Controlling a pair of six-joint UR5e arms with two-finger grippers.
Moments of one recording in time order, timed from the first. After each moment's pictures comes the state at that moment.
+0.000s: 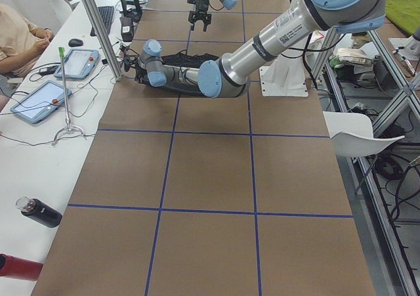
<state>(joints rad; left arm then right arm) -0.87 -2.68 -0.58 -2.61 -1.79 -1.37 0.78 -1.21 1.84 -1.03 2.06 2.09</state>
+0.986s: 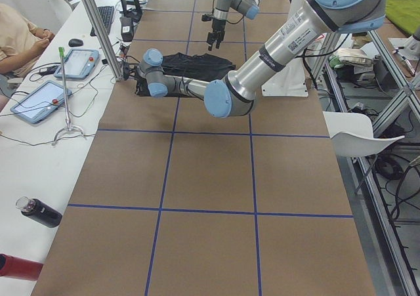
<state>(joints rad) -0.92 -2.39 -0.96 -2.55 -1.91 -1.34 0.37 -1.11 1.96 -1.53 1.67 1.62</state>
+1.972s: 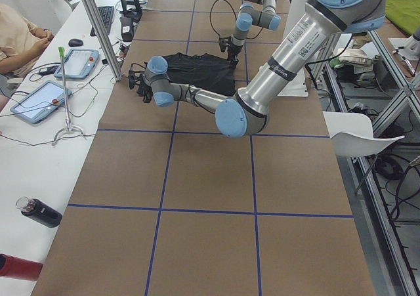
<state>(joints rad) -0.93 -2.30 -1.05 -2.53 -1.95 -1.34 0.24 -0.94 1.82 -1.81 1.52 1.12</state>
